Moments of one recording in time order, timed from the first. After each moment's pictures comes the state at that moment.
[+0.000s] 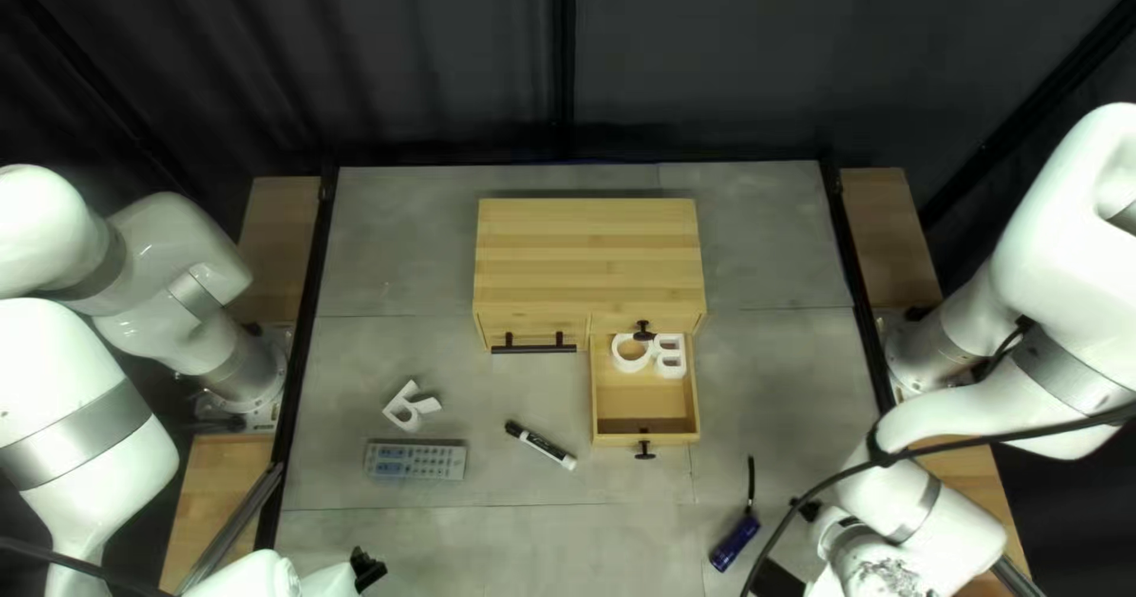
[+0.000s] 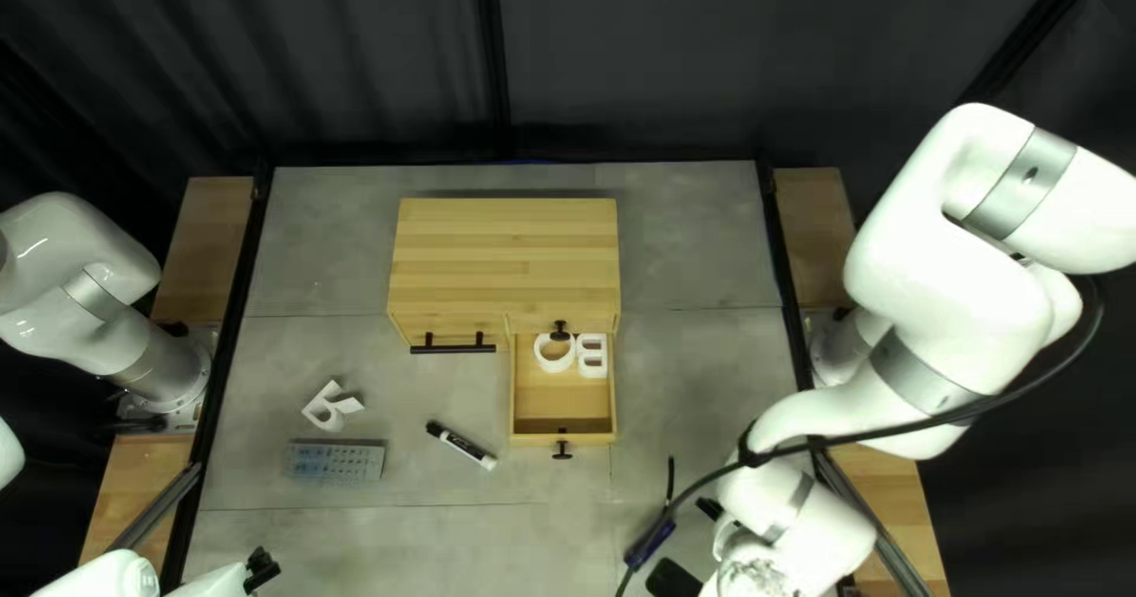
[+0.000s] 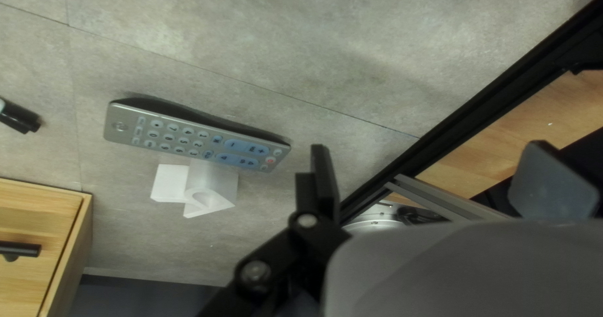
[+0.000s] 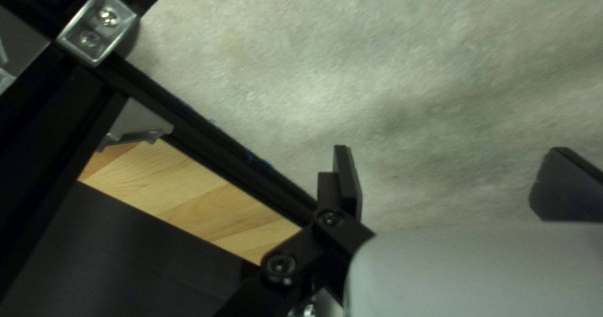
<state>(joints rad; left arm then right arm) -0.81 0.14 -0.22 1.02 0.06 1.32 0.08 0.54 0.11 0.34 0.77 0.04 1.06 -0.01</state>
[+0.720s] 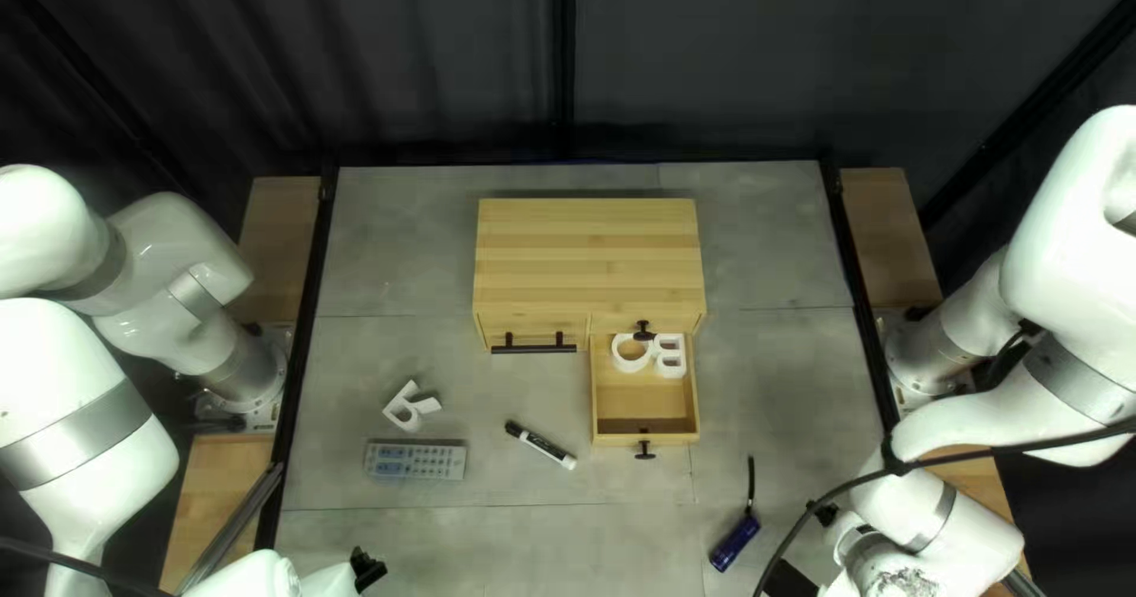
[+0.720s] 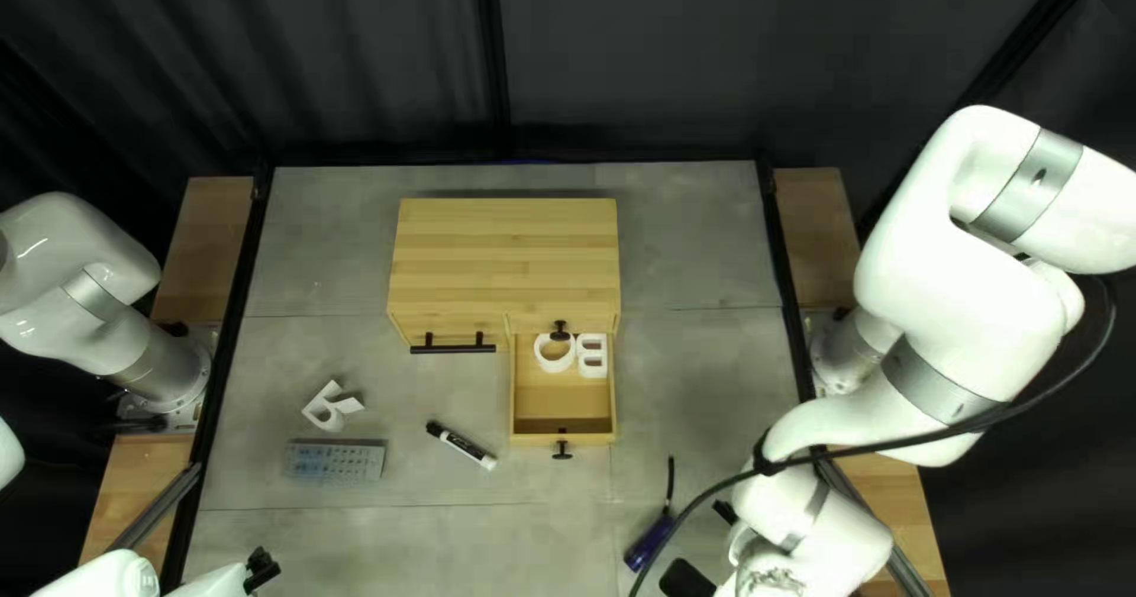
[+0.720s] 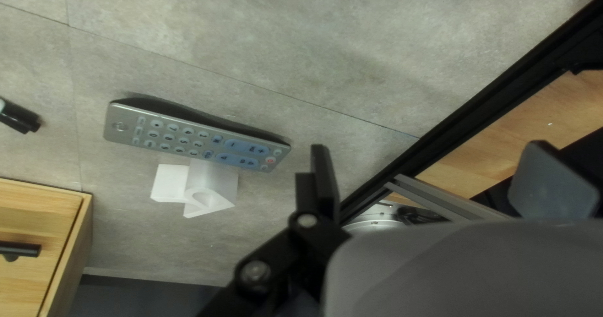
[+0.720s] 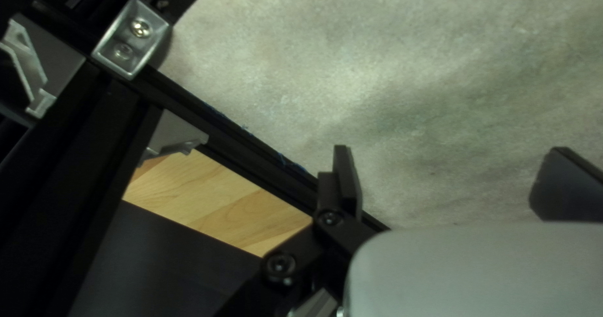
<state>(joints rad) -0.81 0.14 -0.22 1.02 0.06 1.32 0.08 0.56 0.14 0.35 0.79 0.03 1.05 0.06</state>
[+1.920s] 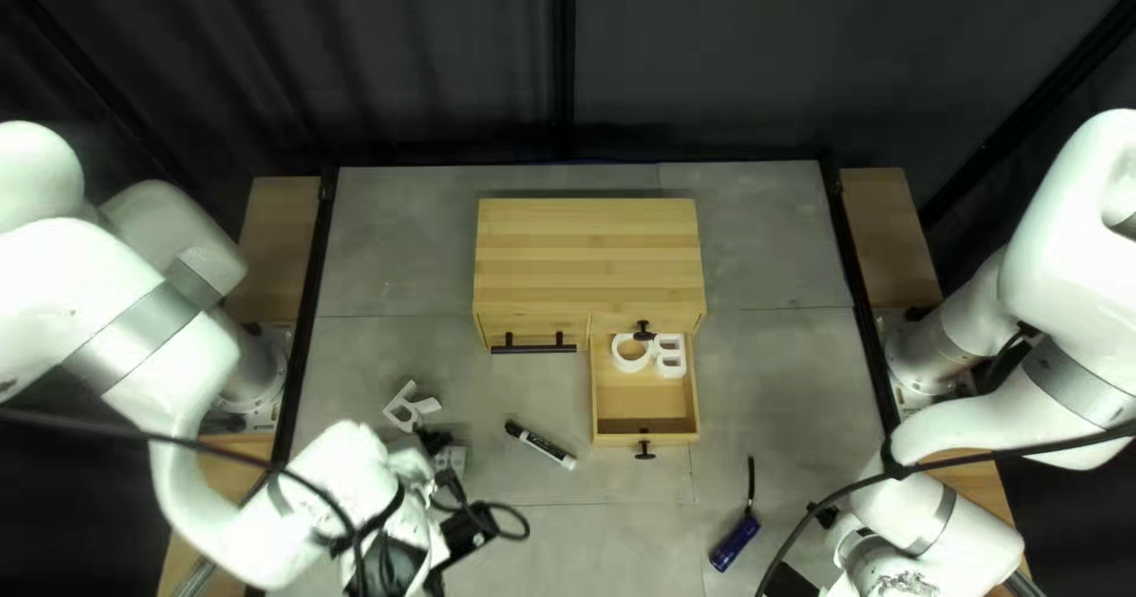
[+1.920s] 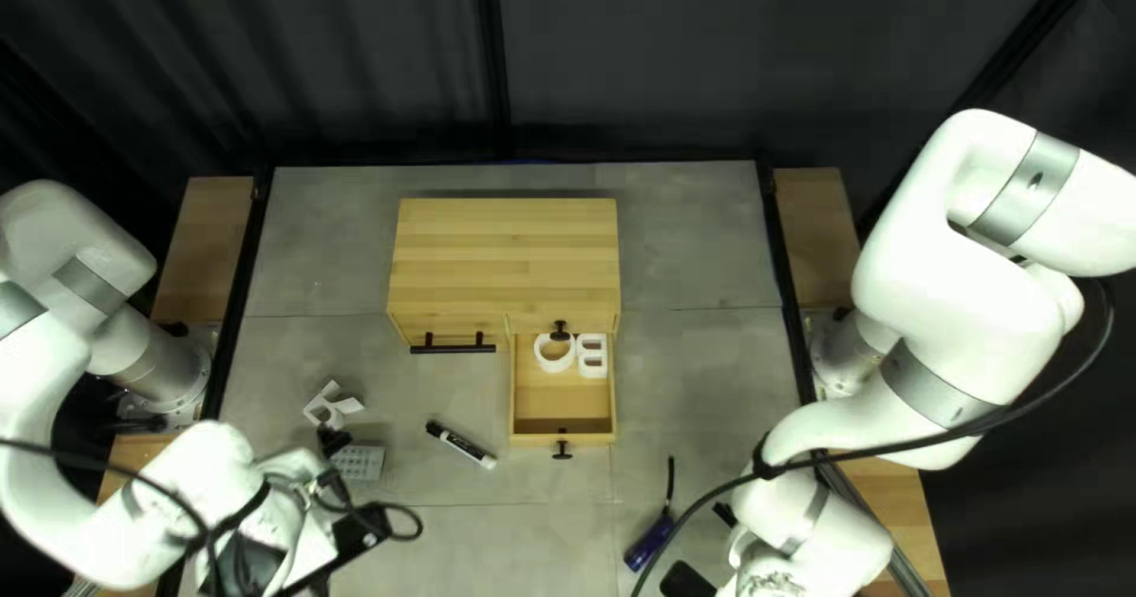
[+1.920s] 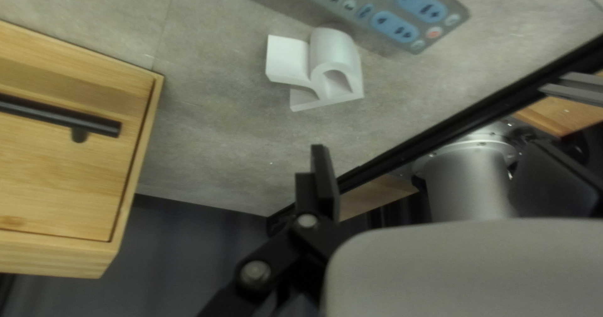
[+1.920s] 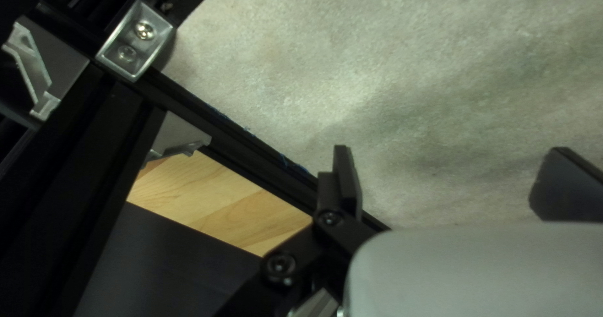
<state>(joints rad) -0.62 -0.02 -0.03 0.80 0.20 1.36 0.22 0.56 0.14 0.35 0.79 0.03 1.05 0.06</state>
